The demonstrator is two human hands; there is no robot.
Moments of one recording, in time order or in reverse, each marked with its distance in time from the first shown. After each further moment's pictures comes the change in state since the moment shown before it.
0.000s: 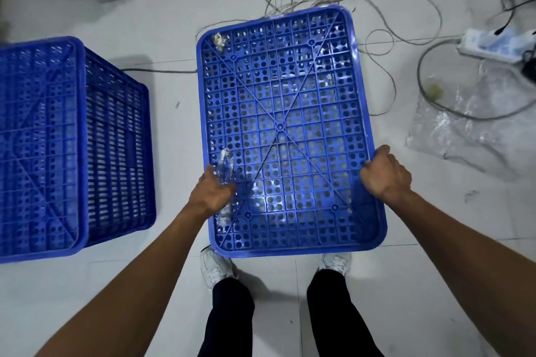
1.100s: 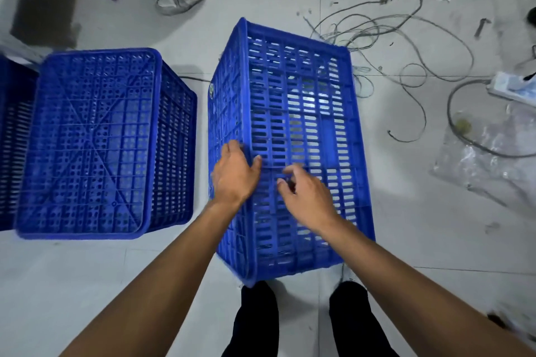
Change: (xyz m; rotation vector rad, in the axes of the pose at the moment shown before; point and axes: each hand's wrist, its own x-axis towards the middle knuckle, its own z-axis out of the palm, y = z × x) left_hand -0.062 0.017 -0.111 0.090 0.475 0.257; right_hand -0.155 -0.214 0.020 0.255 -0.089 -0.587
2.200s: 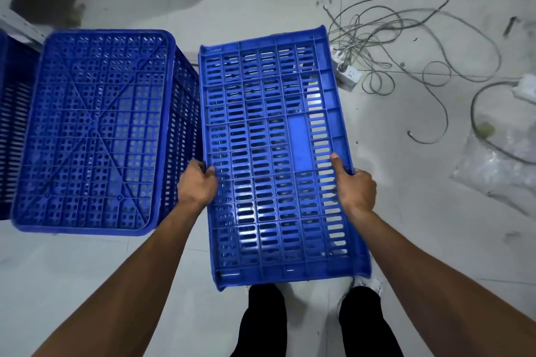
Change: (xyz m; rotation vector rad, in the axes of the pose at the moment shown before) left_hand 0.041 -0.146 0.007 -0.185 -0.104 -0.350; right_hand 0.050 0.054 0.033 0.331 0.332 0.653
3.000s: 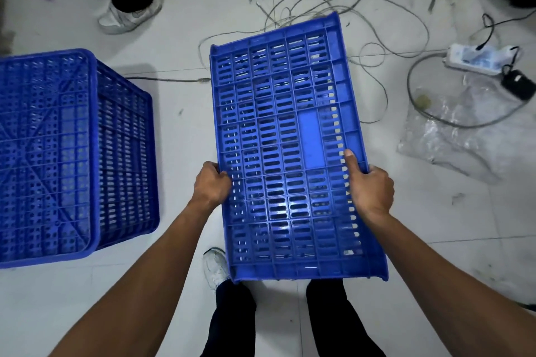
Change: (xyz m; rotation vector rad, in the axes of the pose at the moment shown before) left_hand -0.079 0.125 0.115 -0.013 -0.172 0.087; right_hand 0.051 0.087 -0.154 -0.049 0.186 0.021
